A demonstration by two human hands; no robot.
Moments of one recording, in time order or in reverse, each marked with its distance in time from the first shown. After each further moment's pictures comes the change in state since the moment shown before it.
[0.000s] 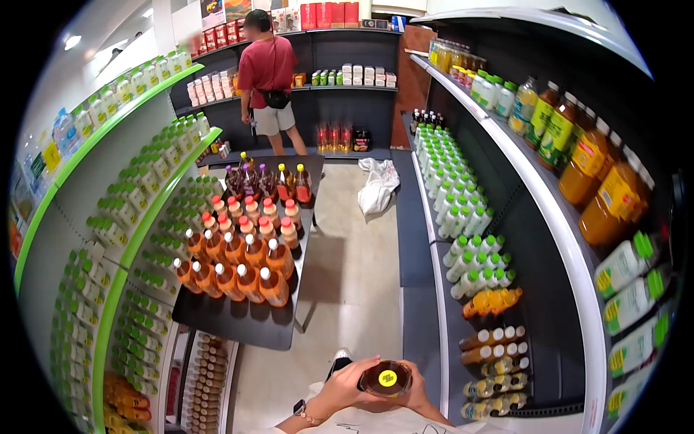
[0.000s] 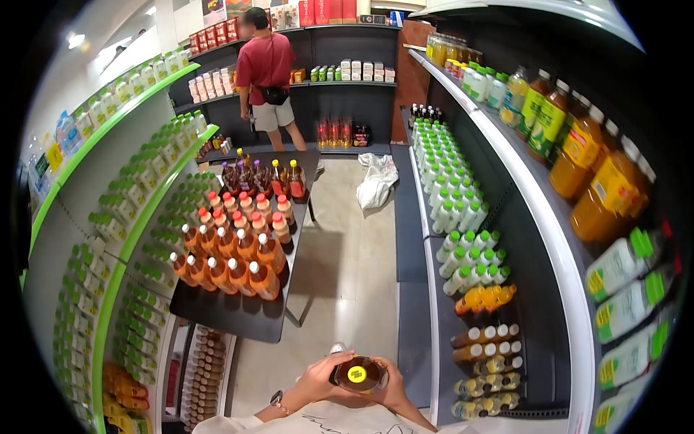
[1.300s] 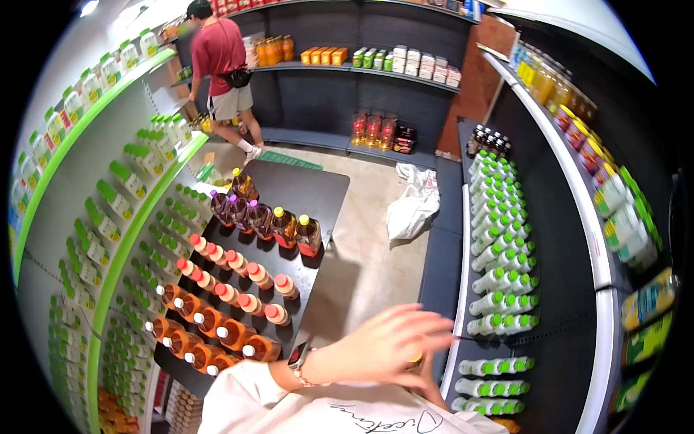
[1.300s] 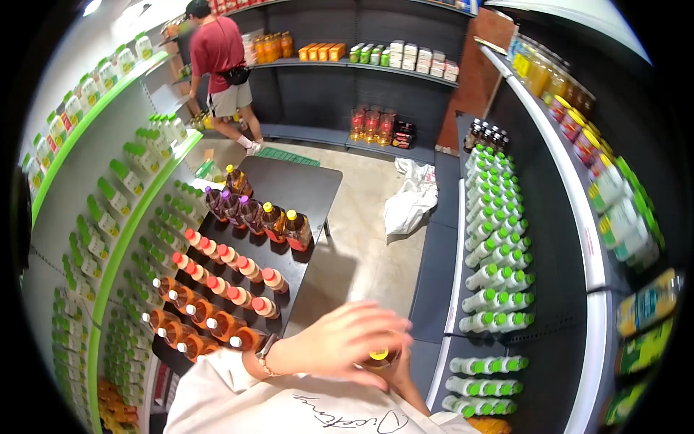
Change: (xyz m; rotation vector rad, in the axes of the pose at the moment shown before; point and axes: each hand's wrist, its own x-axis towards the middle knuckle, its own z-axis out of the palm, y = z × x) left_hand 0.541 -0.222 -0.141 0.116 -0.097 0.427; right_hand 0.561 0.079 -0.009 0.507 0.018 0.133
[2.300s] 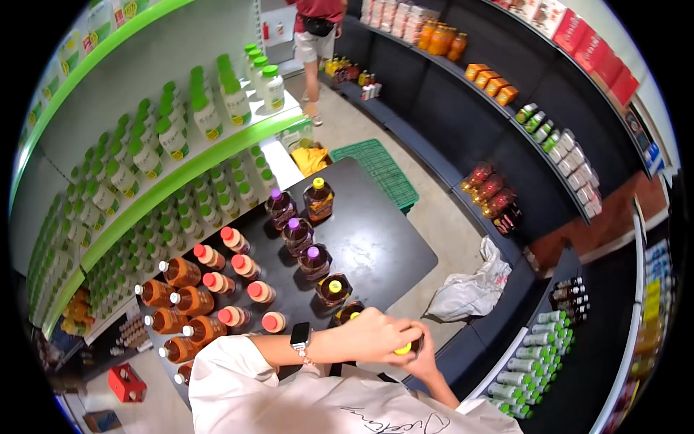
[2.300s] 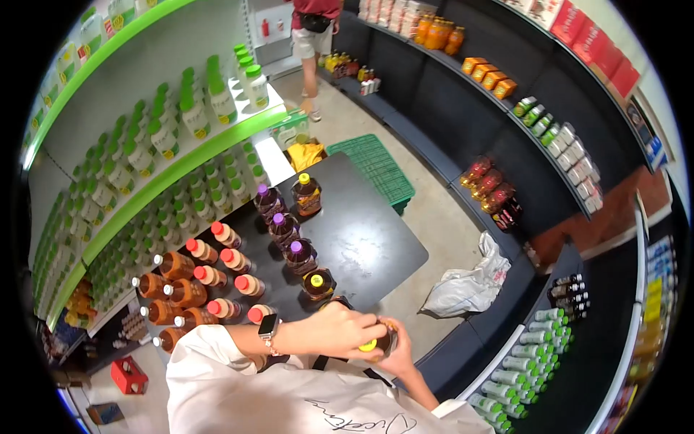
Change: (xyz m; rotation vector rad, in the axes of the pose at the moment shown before) left_hand -0.041 -0.363 -0.157 0.485 0.120 -0.600; right_hand 0.466 0.088 0.160 -0.286 -0.829 0.020
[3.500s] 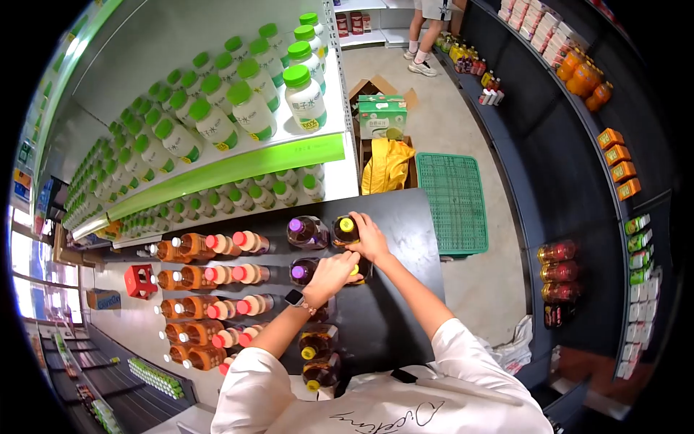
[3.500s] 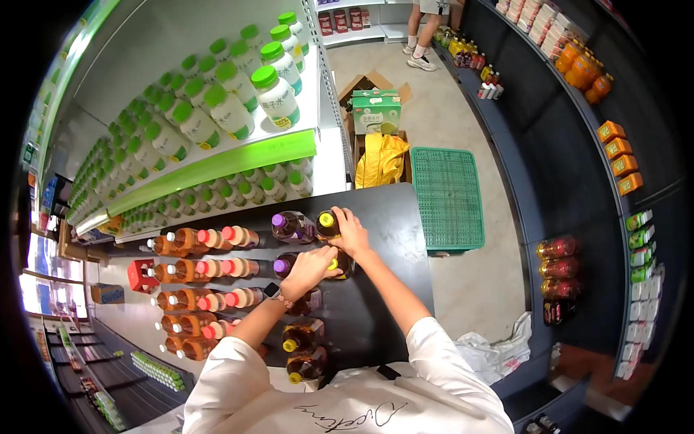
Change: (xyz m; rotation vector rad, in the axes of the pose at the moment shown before) left_hand -0.004 -0.347 0.053 0.334 -0.019 -1.127; right_hand 0.523 0.152 0.179 -0.606 -0.770 -0.242
